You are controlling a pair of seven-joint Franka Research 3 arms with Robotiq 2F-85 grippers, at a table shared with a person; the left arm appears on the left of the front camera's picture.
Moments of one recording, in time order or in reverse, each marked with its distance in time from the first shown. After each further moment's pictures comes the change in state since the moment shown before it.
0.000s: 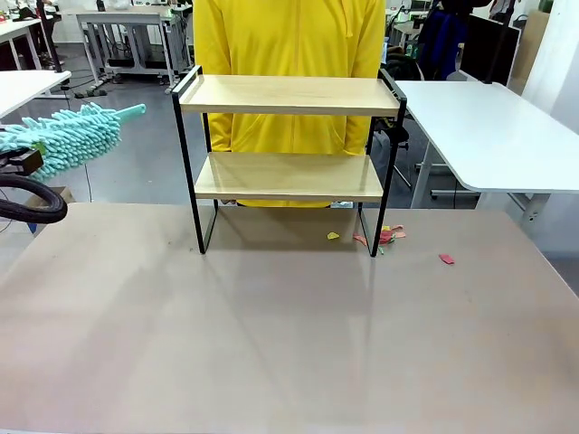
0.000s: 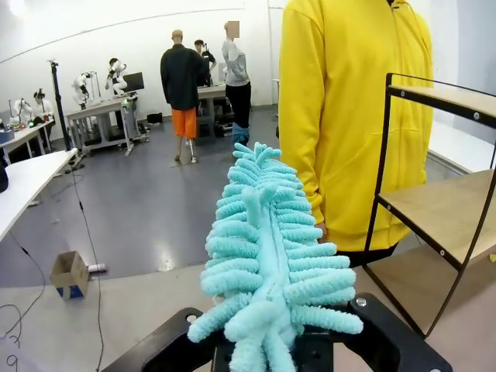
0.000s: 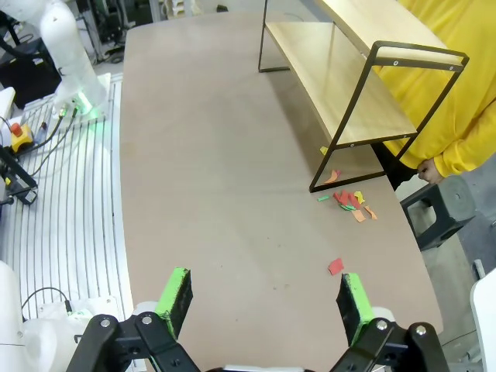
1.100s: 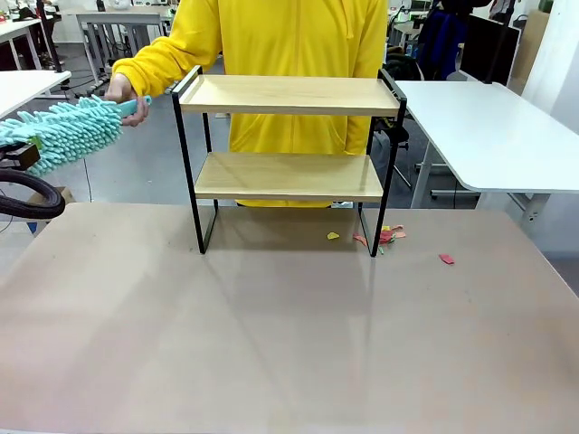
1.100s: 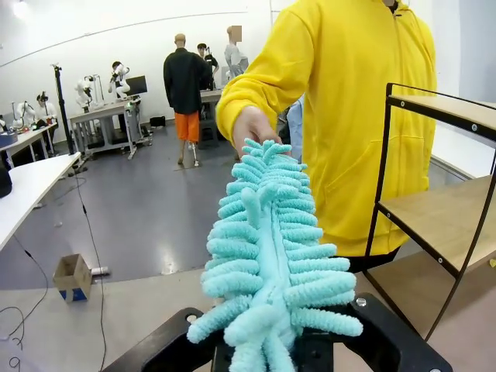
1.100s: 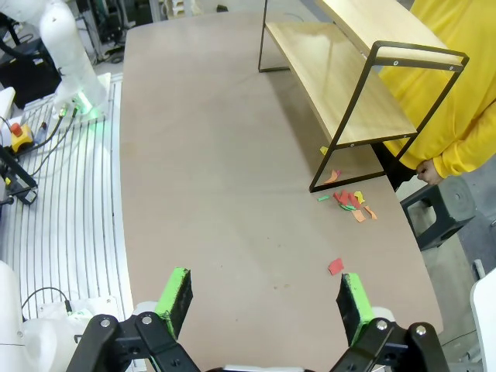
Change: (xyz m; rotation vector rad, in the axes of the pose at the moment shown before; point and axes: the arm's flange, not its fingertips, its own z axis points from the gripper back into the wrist) left arm 0.009 -0.001 0.003 0.007 -0.010 -0.004; right arm 0.000 0.000 0.000 0.000 0.000 0.000
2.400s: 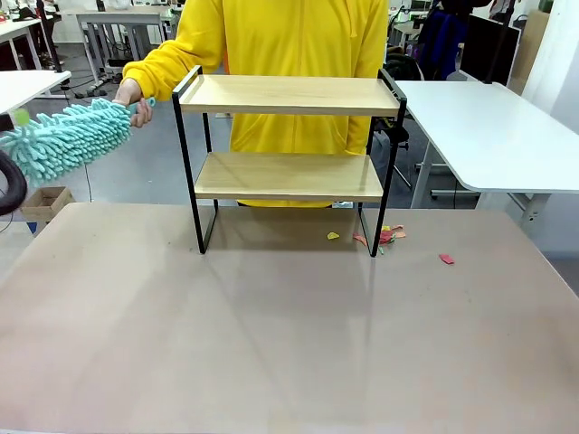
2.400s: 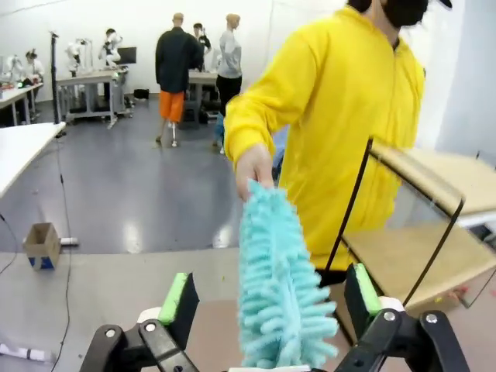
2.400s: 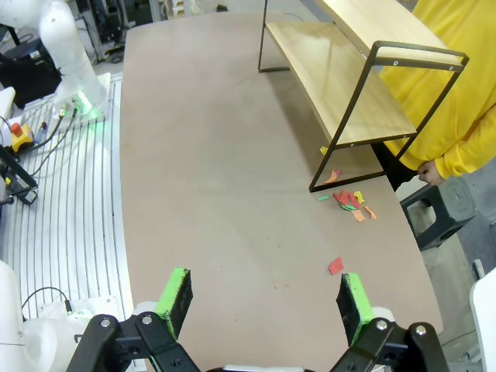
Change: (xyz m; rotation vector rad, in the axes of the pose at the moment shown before) left arm 0.088 0.009 0.039 -0.041 0.038 0.185; right arm 0.000 0.000 0.000 0.000 0.000 0.000
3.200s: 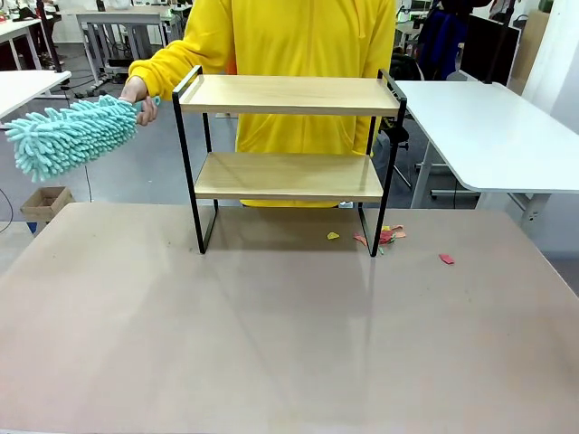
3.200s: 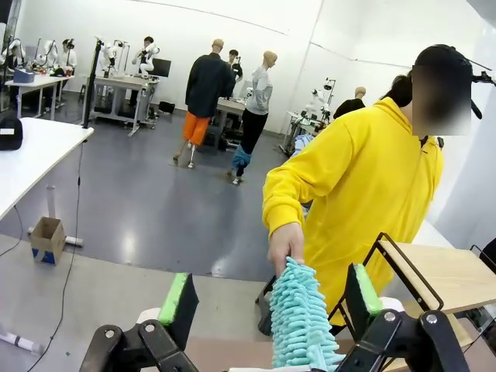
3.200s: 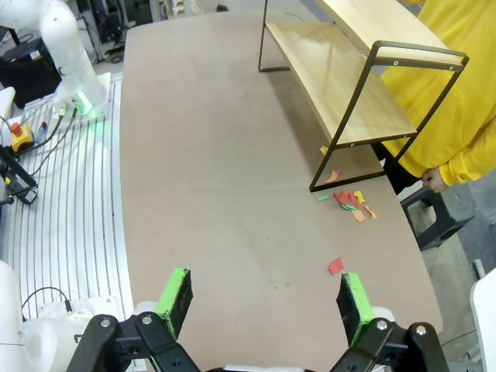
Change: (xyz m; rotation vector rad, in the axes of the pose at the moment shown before) left arm 0.090 0.029 0.034 0.075 -0.103 0.155; right arm 0.000 0.000 0.000 0.000 0.000 0.000
